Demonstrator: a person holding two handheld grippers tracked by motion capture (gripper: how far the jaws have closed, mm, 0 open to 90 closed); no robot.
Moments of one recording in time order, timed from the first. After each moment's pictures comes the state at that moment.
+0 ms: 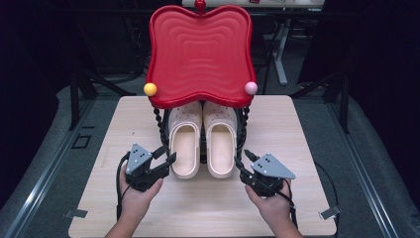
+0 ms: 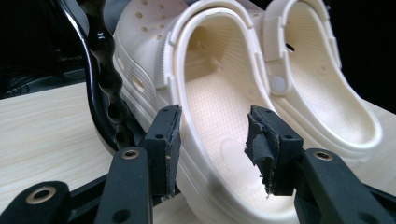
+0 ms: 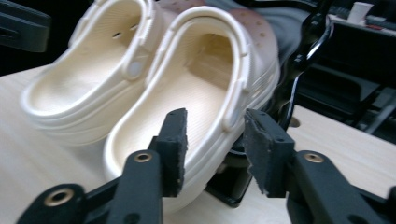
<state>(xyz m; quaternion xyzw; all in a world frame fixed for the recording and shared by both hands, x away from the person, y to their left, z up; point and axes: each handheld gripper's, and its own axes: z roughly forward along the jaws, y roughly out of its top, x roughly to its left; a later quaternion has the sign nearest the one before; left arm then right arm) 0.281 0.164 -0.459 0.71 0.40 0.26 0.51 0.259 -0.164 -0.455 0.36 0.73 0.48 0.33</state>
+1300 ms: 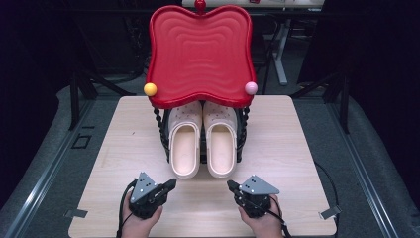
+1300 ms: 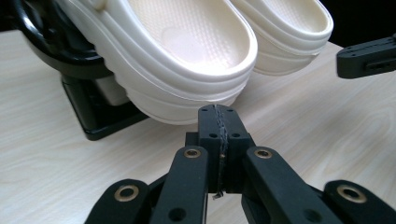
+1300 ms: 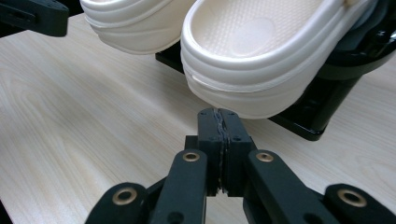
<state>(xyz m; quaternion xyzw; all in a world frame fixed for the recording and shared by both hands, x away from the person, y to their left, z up) 0.244 0.161 -0.512 0.76 0.38 0.19 0.49 0.240 -0.146 -0.515 0.37 0.78 0.45 0.23</state>
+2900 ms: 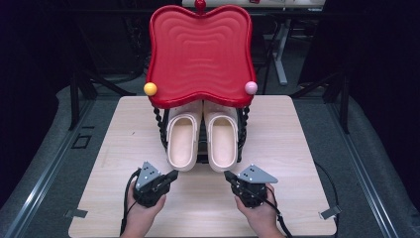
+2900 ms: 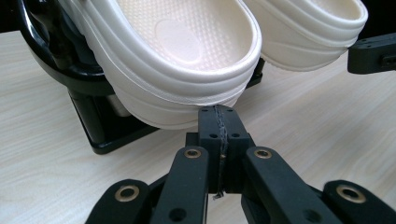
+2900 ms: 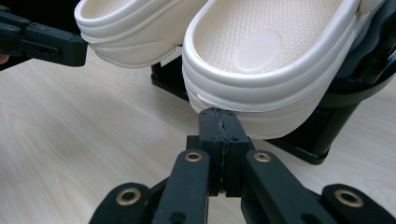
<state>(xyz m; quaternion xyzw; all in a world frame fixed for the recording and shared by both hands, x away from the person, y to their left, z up) 0.272 0.157 -0.504 0.76 0.40 0.20 0.48 0.262 -0.140 -0.503 0.39 0.75 0.48 0.22</state>
